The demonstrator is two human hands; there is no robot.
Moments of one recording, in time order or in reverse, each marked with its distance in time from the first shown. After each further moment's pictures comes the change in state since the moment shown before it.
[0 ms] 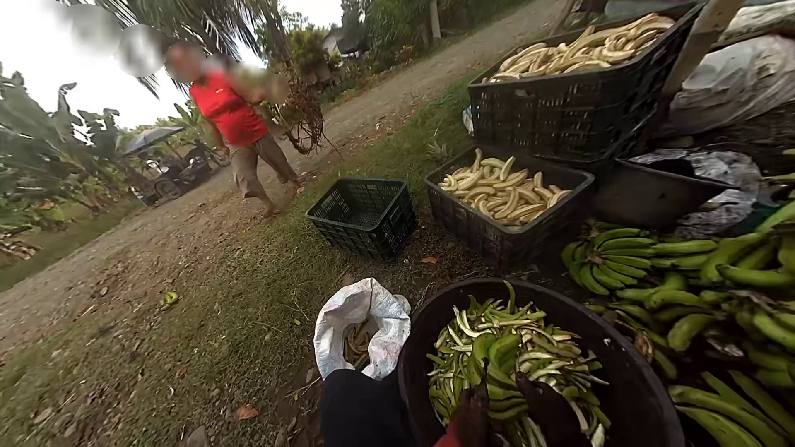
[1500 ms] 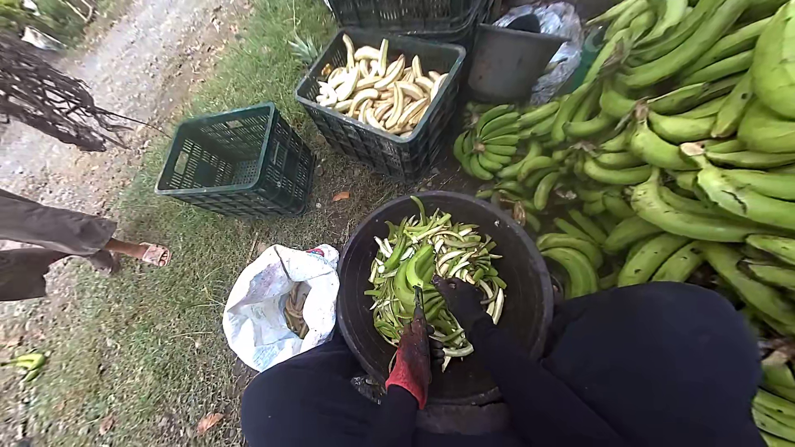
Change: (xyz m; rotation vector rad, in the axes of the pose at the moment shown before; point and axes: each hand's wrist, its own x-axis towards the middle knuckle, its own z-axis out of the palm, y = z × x) left_hand 0.005 0.009 0.016 0.026 -0.016 -0.289; right_hand -0.008 -0.035 -0.014 0.188 -0.088 0.212
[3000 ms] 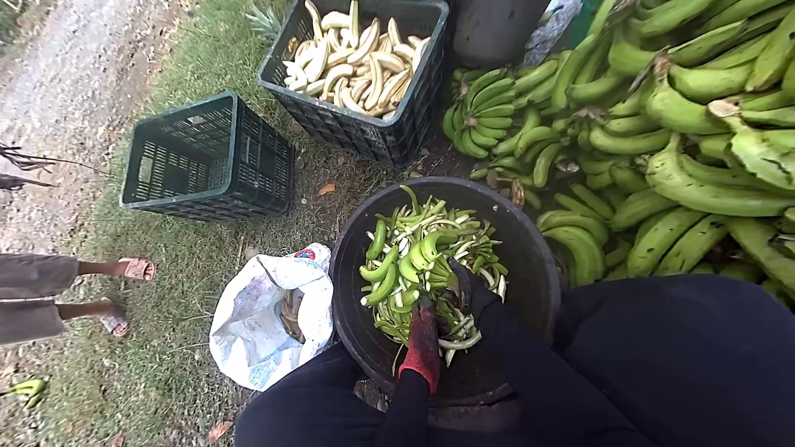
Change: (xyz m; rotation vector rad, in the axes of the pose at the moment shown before) left_hand 0.062 -0.015 0.023 0.076 0.015 0.192; right_hand 0.024 -0.005 -0.007 0.741 -0.047 0.470
